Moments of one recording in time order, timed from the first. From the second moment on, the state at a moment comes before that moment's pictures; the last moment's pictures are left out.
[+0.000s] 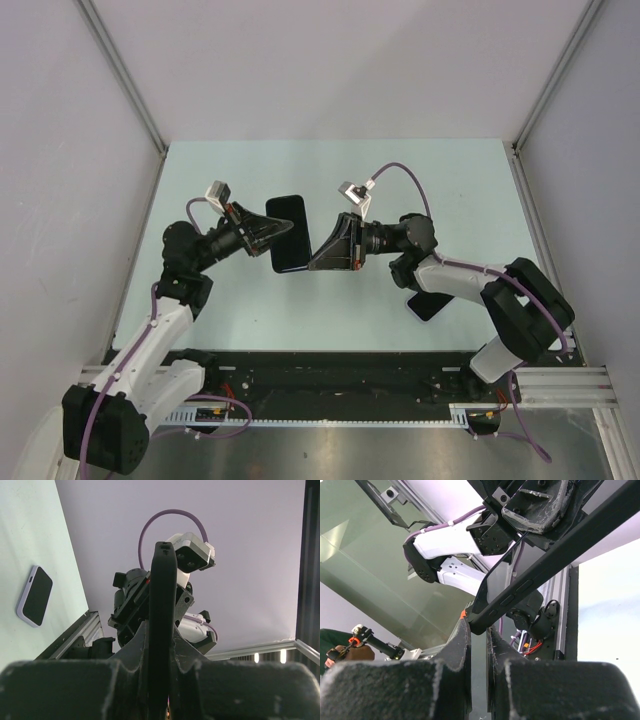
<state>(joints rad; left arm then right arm) -0.24 0.89 0.58 0.45 0.77 -1.55 0.71 1.57 0.80 1.33 -1.01 1.21</state>
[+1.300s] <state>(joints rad) -0.29 0.88 0.64 0.38 0.79 -1.58 0.76 1.37 0.83 0.69 -0.59 0.64</state>
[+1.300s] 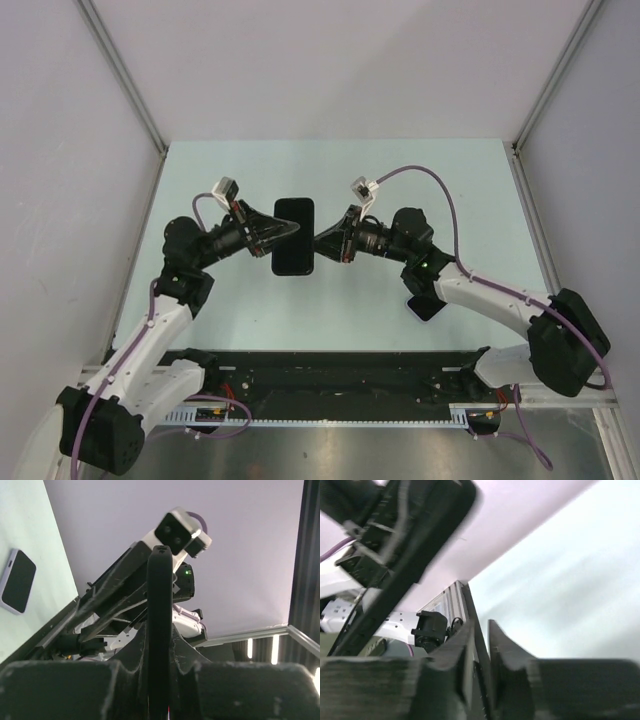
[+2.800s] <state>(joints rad) -0.29 0.99 0.85 -0.10 0.91 -0.84 0.79 1.23 1.10 -0.09 0.07 0.73</state>
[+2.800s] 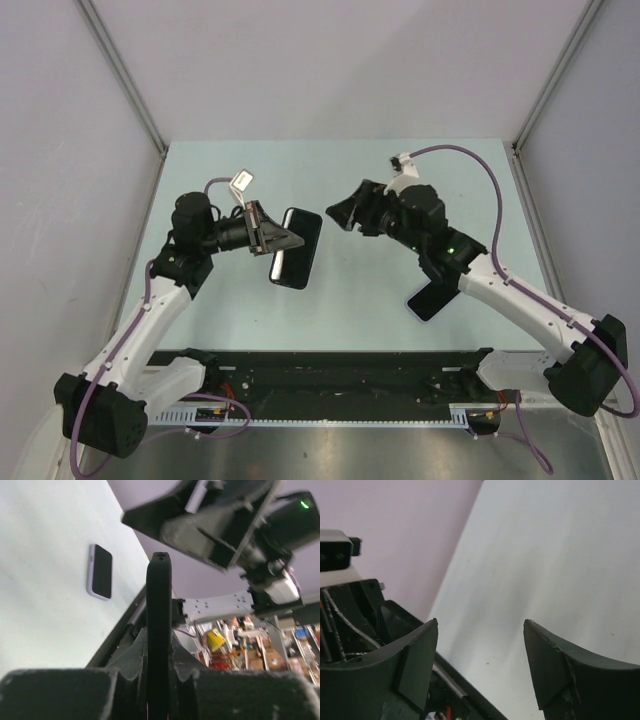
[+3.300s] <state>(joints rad) -0.29 1.00 0.81 0.15 1.06 -0.97 0.63 1.22 1.00 0.33 -0.58 0.97</state>
